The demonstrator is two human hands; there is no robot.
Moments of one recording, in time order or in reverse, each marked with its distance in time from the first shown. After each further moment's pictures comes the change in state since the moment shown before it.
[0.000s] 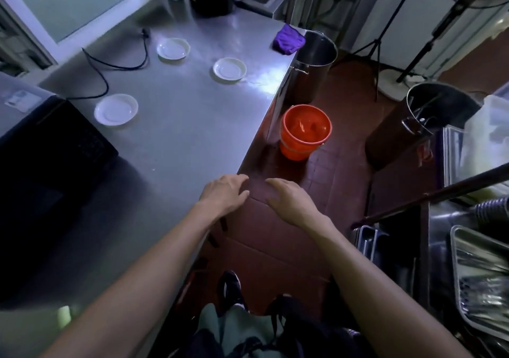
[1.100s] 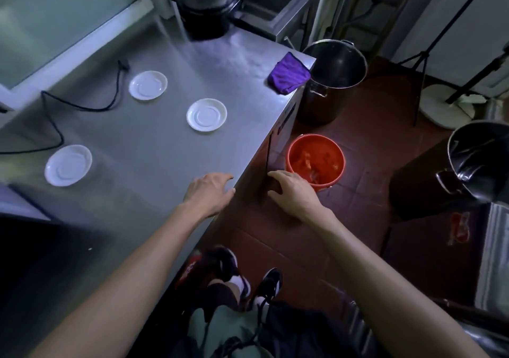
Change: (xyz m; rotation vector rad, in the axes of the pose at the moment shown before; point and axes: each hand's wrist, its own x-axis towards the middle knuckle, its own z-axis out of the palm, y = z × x) left_hand 0.277 0.066 -0.091 0.038 0.012 -0.237; right_hand 0.284 0.161 -0.154 -0.048 -0.076 -0.181
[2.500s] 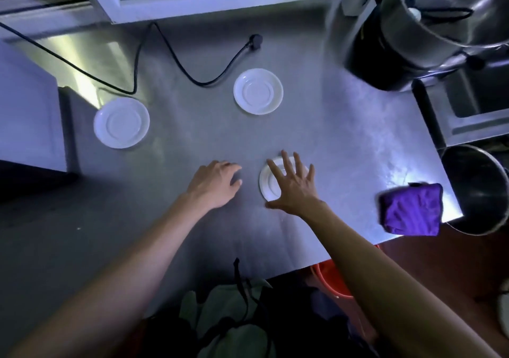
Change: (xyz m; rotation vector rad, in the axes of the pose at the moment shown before) left_hand 0.179 -0.174 -0.046 -0.390 0.100 -0.557; right_hand 0.396 -0.104 0.026 -0.638 -0.477 -0.560
